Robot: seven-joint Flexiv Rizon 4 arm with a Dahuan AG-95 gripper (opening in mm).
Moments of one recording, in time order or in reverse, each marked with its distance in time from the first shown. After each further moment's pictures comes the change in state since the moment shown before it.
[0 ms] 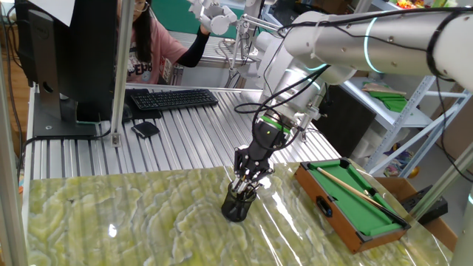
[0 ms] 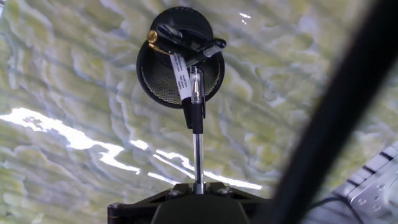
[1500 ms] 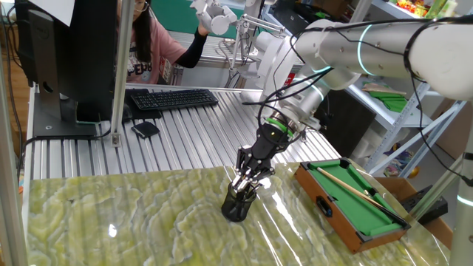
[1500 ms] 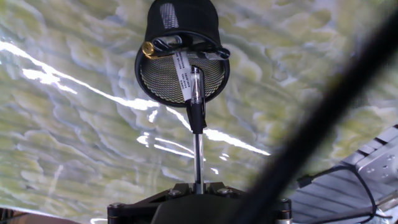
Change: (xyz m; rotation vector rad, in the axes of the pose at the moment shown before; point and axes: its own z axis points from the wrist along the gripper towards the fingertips) arm -0.005 0.003 -0.001 -0.031 0.202 0.024
